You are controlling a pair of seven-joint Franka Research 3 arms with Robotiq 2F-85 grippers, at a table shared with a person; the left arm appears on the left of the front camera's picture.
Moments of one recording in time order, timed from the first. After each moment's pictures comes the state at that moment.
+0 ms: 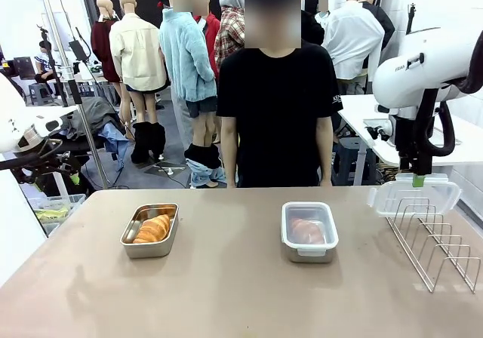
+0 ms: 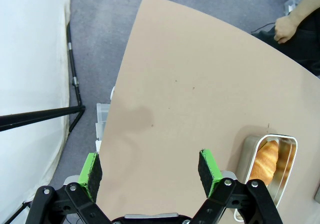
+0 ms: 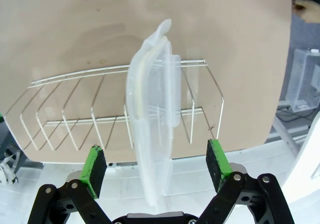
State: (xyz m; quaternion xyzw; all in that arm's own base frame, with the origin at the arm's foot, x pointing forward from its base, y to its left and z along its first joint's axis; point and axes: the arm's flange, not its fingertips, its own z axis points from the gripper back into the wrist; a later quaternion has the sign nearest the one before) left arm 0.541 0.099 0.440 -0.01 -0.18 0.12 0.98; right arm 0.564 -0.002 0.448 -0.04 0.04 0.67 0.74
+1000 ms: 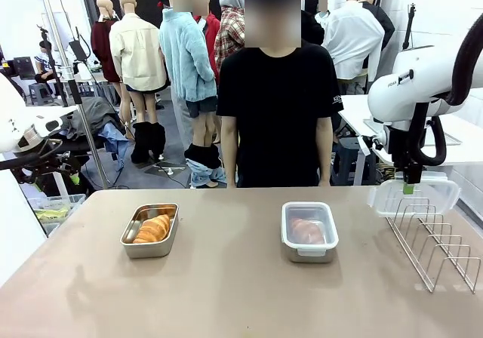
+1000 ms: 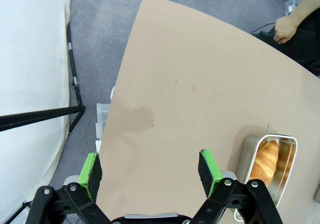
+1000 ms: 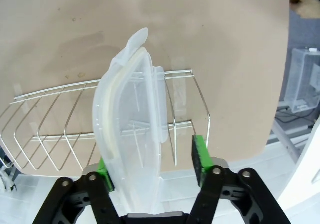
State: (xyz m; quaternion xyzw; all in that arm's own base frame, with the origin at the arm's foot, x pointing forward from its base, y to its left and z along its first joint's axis) left arm 0.541 0.099 0.440 -0.01 -0.18 0.12 0.98; right arm 0.582 -0.002 0.420 -0.04 0.02 0.66 0.75
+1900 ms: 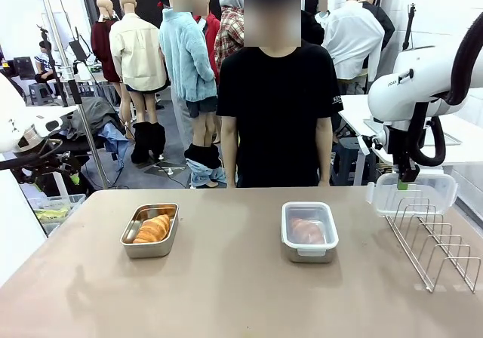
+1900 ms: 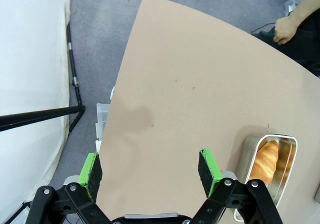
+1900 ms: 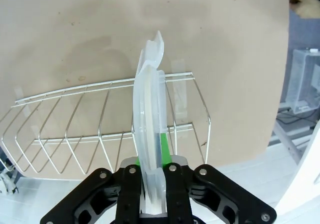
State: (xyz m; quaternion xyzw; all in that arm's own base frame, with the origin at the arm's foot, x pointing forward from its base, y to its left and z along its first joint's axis) left arm 0.541 0.099 0.440 -0.01 -0.18 0.12 0.98; right arm 0.583 -0.002 0.418 -0.03 0.02 0.66 0.75
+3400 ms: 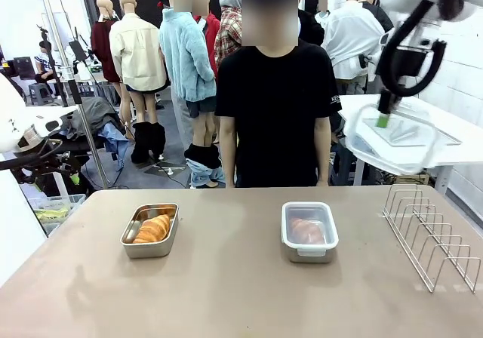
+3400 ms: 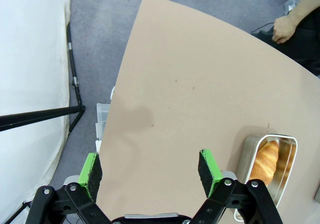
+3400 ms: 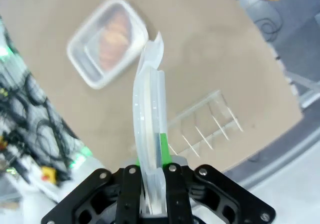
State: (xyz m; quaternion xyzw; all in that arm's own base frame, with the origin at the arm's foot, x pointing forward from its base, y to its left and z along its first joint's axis) left arm 0.541 0.099 0.440 -0.01 -0.18 0.12 0.98; right arm 0.606 0.030 0.594 0.14 -0.01 0.40 0.91
